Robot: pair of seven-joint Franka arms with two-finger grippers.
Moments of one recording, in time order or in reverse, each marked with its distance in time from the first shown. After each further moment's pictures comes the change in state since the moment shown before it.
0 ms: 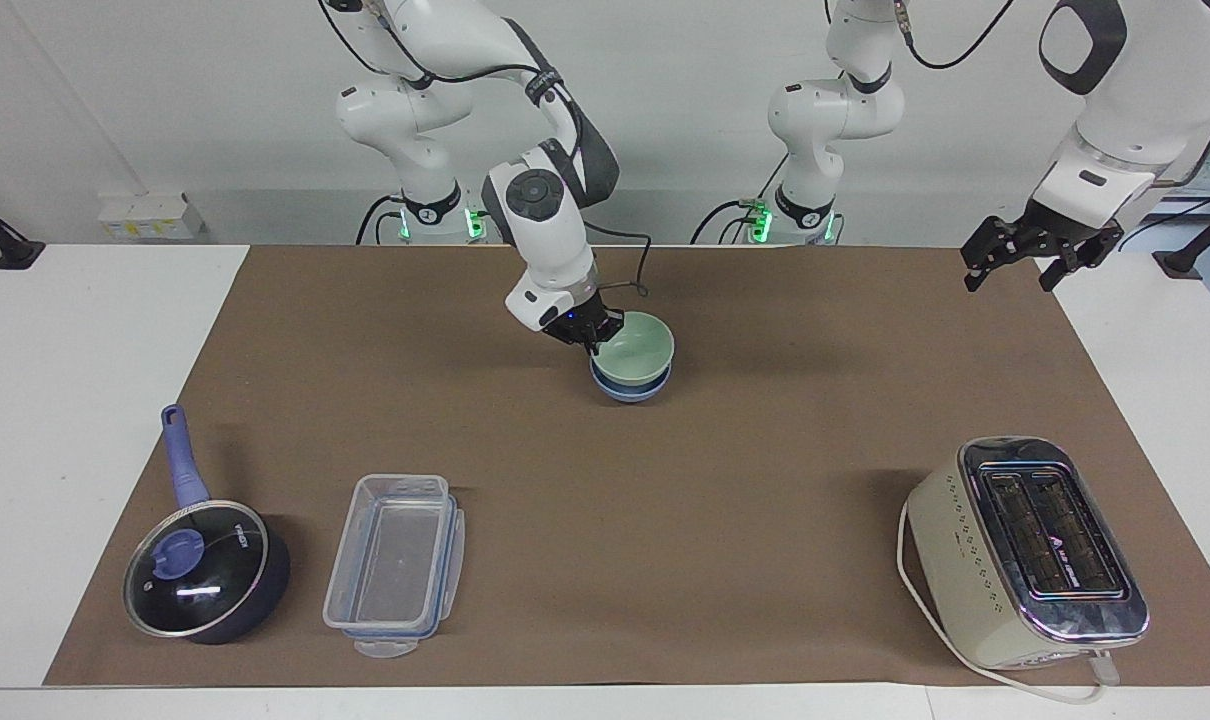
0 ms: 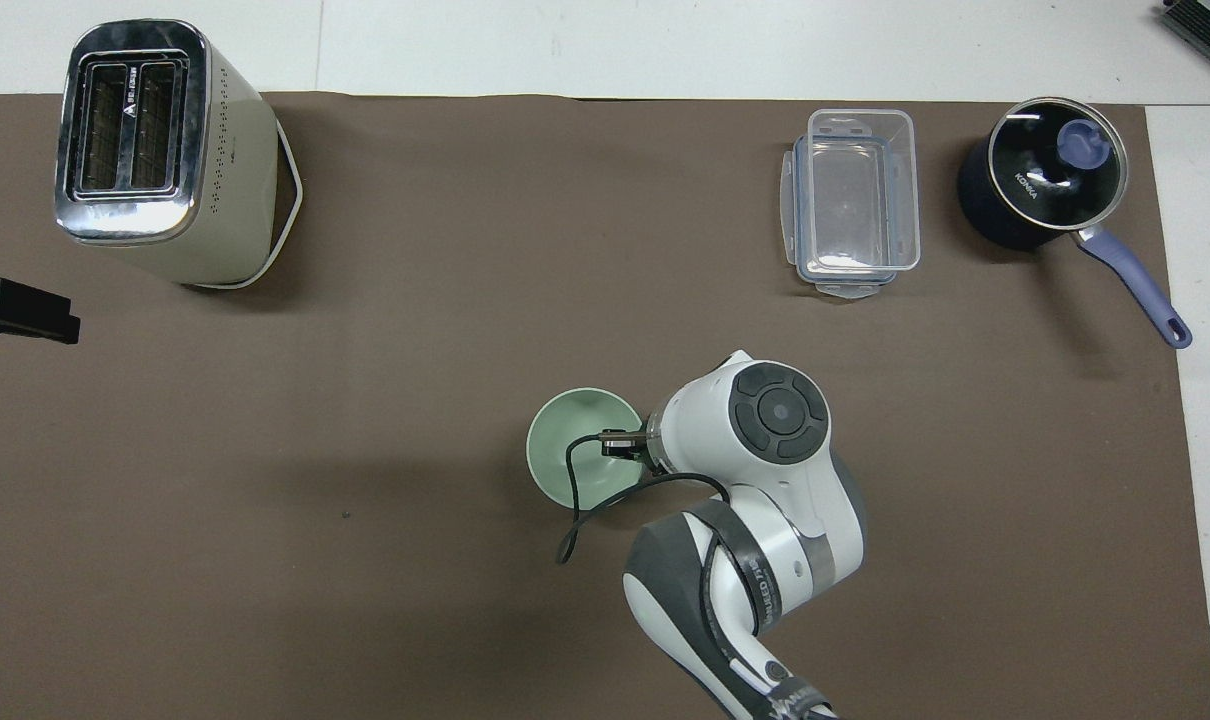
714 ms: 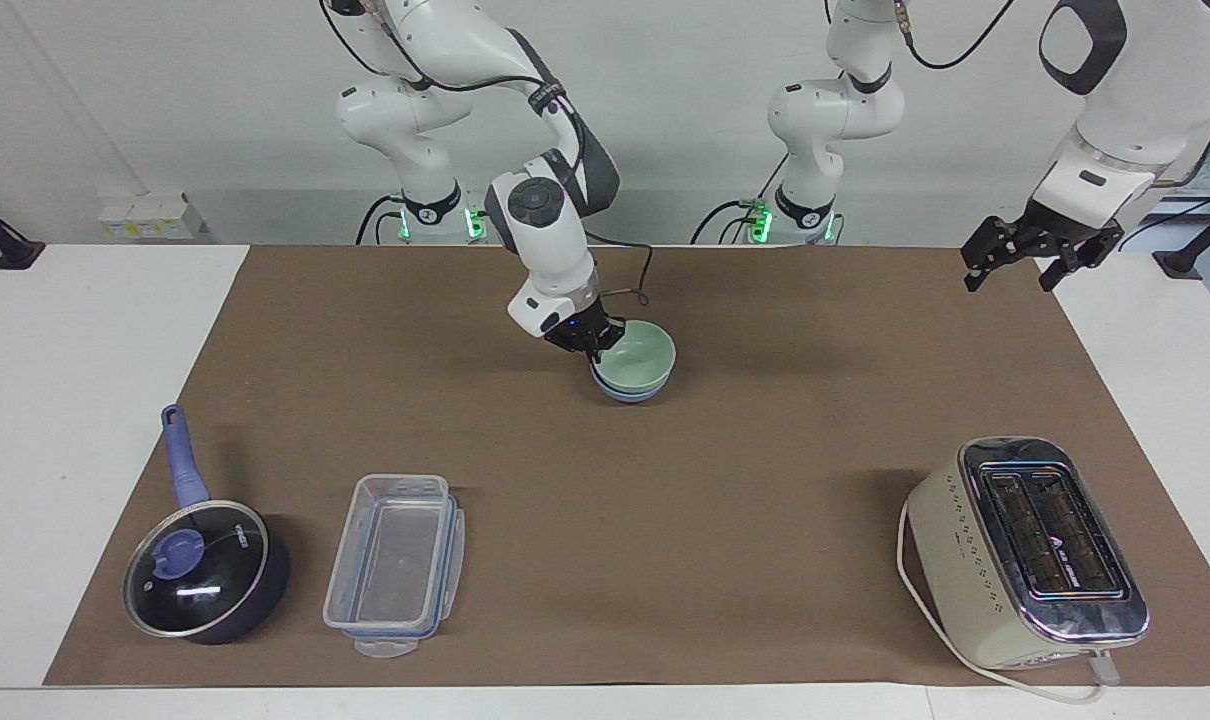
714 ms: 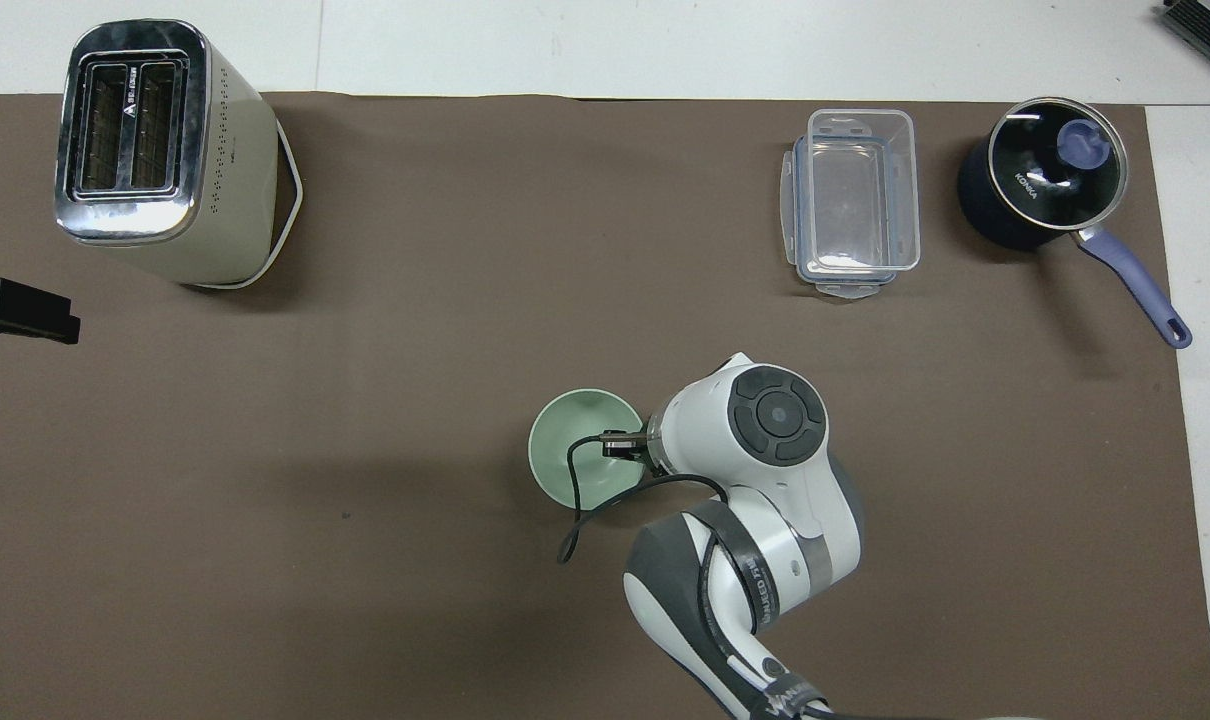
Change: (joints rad) left arm 0.000 0.000 0.000 0.000 0.000 0.000 0.000; right arm 0.000 0.005 0.000 -0.005 0.000 0.000 0.000
